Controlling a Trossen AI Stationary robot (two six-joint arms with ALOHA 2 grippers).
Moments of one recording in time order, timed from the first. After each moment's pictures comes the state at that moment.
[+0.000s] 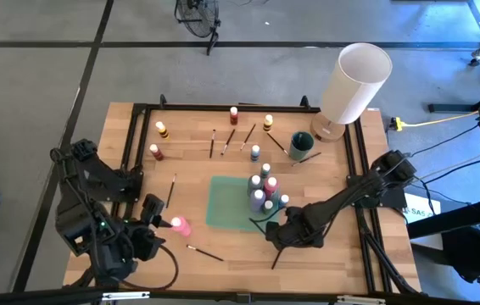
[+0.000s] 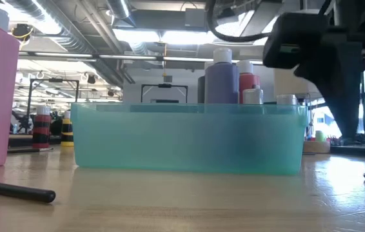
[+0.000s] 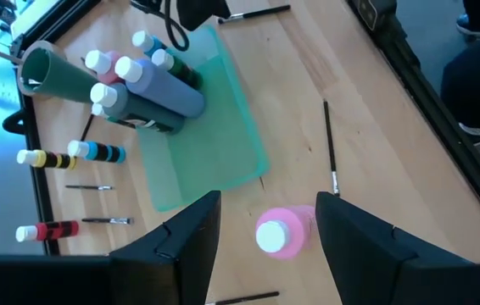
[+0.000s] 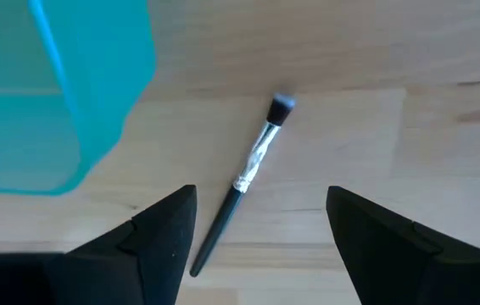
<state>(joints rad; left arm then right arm) -0.97 1.59 1.90 -1.57 -0.59 -0.41 0.55 1.81 1.18 -0.73 -0.10 2.21</state>
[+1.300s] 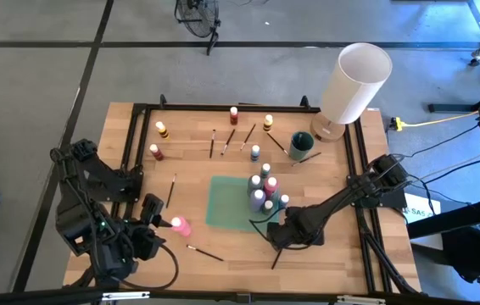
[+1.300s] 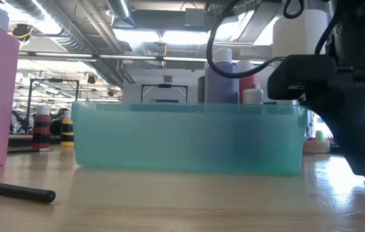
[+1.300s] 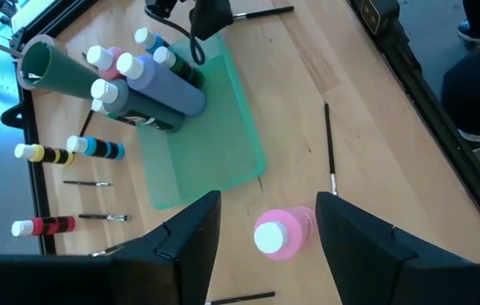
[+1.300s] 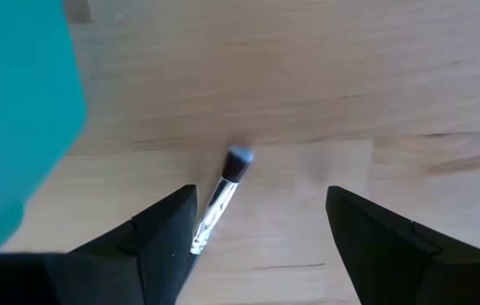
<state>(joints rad) -0.97 1.59 1.90 -1.57 -0.59 -0.43 0.54 1.89 1.18 -0.79 -0.11 2.17</state>
